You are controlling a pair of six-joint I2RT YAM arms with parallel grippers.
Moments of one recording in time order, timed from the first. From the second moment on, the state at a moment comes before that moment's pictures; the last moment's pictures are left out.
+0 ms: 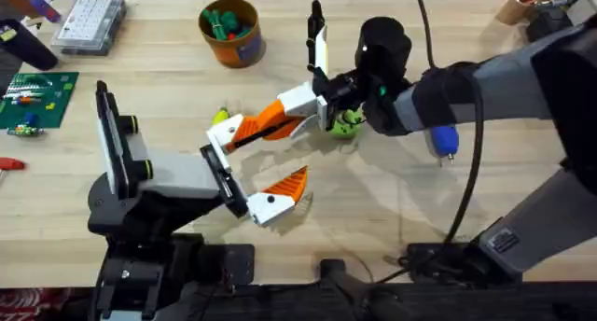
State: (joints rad) left arm -0.03 0.00 0.01 -0.09 1.01 -0.08; right arm 0.54 1.90 0.81 1.00 -1.42 1.51
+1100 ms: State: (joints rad) left arm -0.03 0.00 0.01 -0.09 1.00 -0.09; right arm 0.55 1.90 0.82 0.94 -1.40 1.51
